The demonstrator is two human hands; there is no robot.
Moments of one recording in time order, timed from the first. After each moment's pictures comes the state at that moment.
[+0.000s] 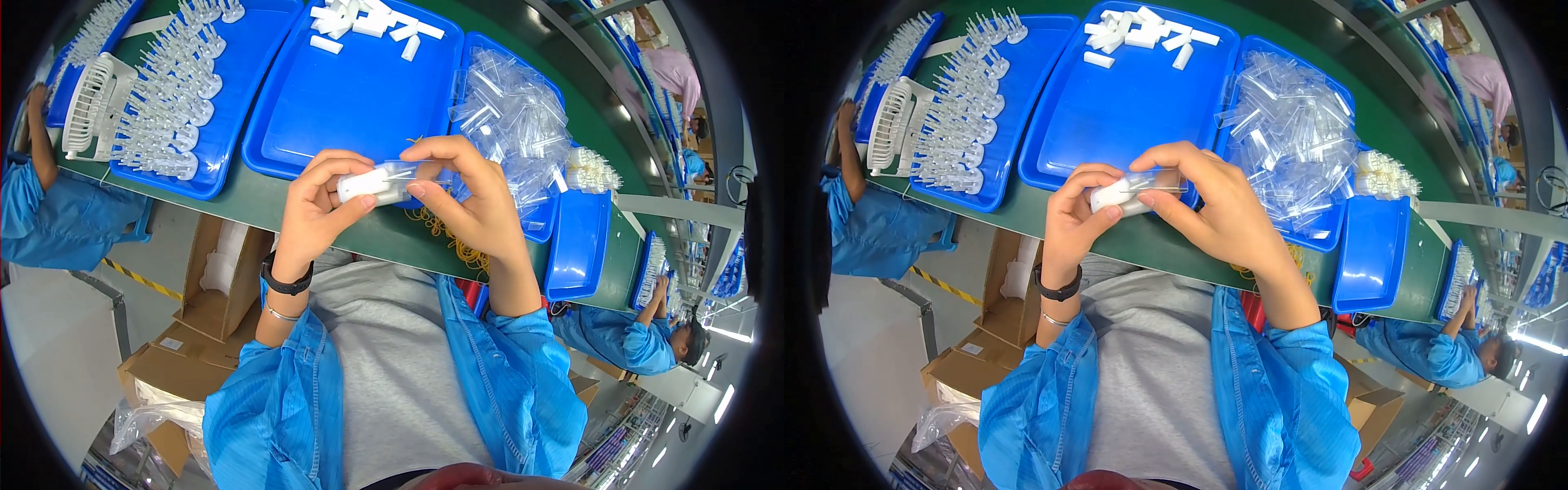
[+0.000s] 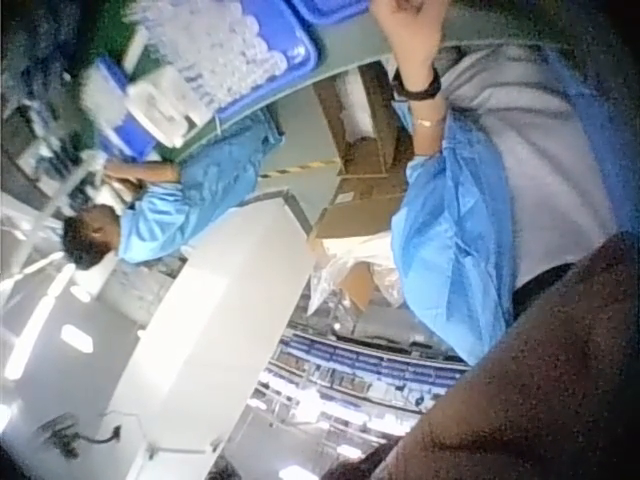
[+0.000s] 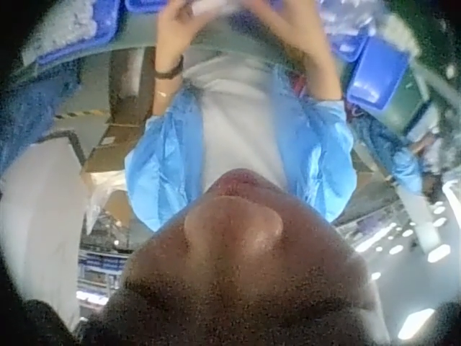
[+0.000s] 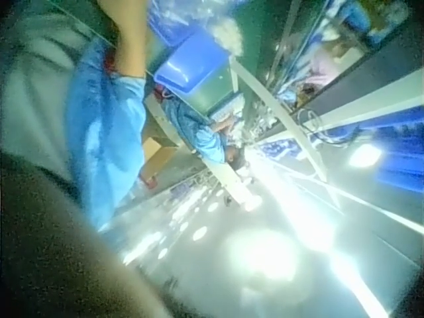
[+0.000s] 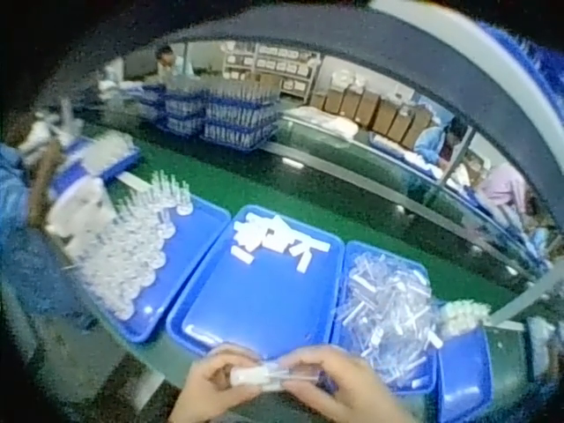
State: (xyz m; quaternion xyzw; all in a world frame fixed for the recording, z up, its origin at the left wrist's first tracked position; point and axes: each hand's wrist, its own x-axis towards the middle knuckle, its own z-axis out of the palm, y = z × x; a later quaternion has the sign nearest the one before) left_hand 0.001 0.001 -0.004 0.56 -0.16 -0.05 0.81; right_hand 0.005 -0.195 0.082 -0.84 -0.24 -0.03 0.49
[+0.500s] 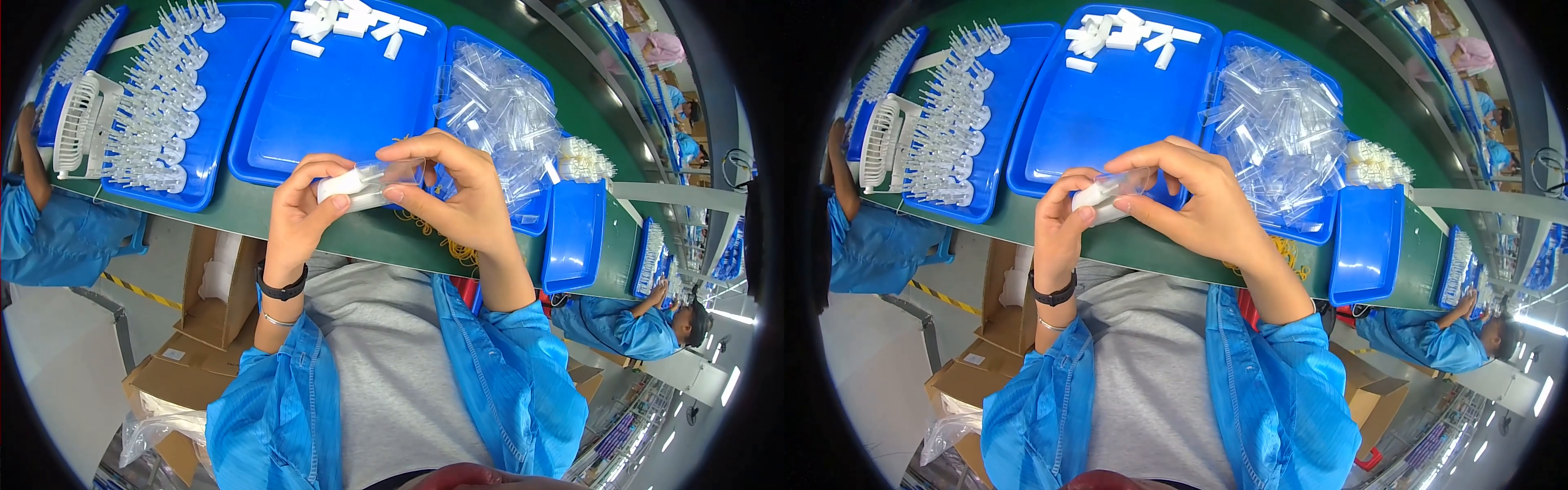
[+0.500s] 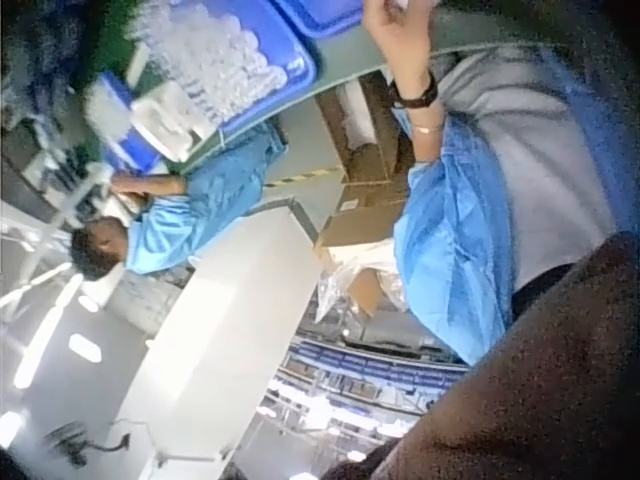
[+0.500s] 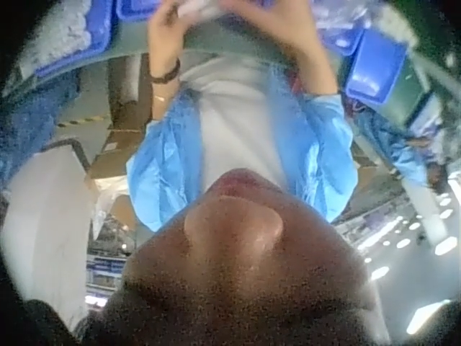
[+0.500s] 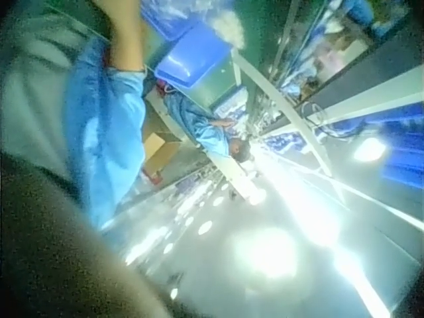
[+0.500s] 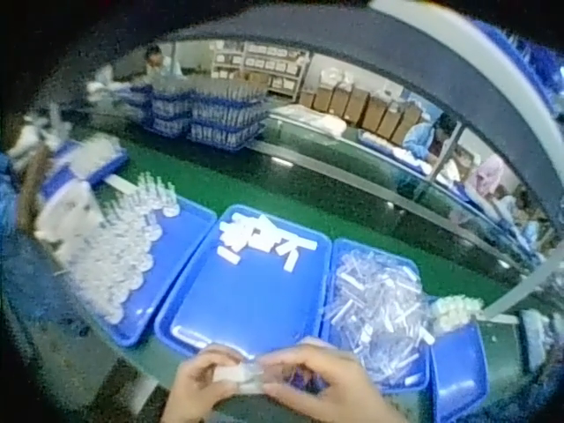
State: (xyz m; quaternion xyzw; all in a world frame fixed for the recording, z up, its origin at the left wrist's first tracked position) left_hand 0.002 0.002 -0.013 0.53 -0.15 -0.04 0.84; right_hand 0.009 -0.194 0.086 -0.82 -0.21 0.00 0.53
